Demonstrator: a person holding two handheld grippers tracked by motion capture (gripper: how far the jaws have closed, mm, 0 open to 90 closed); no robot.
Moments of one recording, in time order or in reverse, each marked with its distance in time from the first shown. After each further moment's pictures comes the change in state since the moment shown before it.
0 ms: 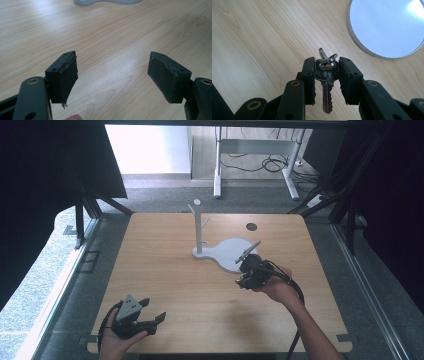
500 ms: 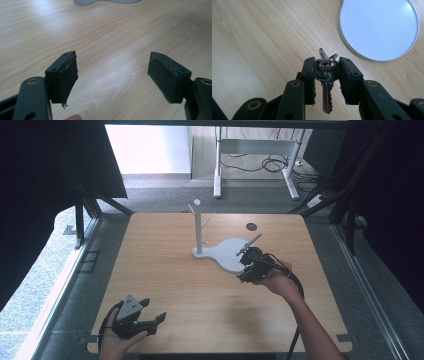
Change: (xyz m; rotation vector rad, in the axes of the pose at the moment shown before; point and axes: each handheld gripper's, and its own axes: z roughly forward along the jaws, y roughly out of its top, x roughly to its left) left arm 0.000 -0.001 0.002 0.004 0.000 -0.001; right arm -0.015 0.011 -0.001 -0.004 -0.005 0.021
